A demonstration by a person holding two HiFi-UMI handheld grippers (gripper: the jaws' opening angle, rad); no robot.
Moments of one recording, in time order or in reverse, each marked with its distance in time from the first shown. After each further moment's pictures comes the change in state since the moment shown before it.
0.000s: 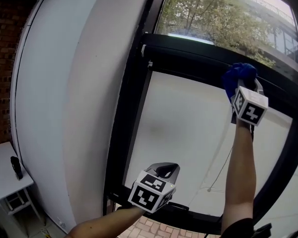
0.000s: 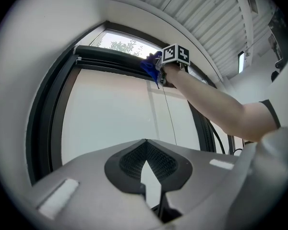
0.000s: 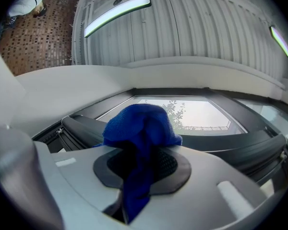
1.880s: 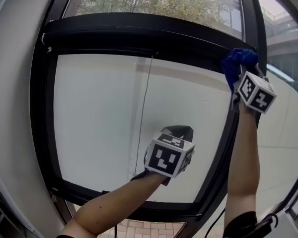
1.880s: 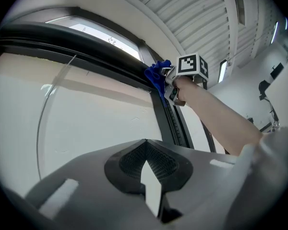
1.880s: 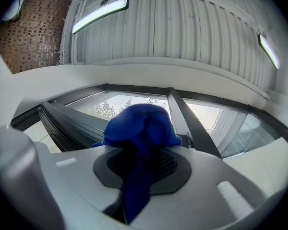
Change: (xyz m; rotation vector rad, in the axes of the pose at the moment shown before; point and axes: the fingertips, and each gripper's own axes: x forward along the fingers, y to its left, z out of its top) left arm 0.236 -0.269 0.097 0.036 -0.111 -0.271; right arm -0.106 -0.347 -0.040 -0.046 0.027 -0.160
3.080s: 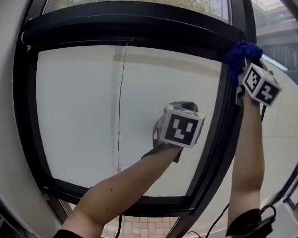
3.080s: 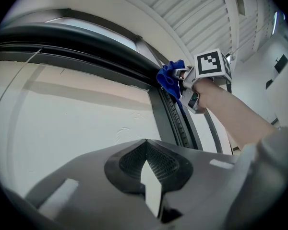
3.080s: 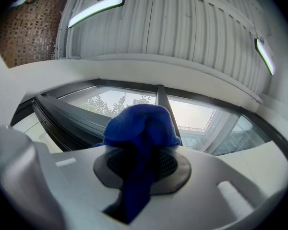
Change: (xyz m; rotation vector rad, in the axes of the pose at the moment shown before) left arm 0.085 -0.020 0.026 0.030 0.005 0.048; right arm -0.018 -0.082 -0.022 -0.017 0.041 -0.080
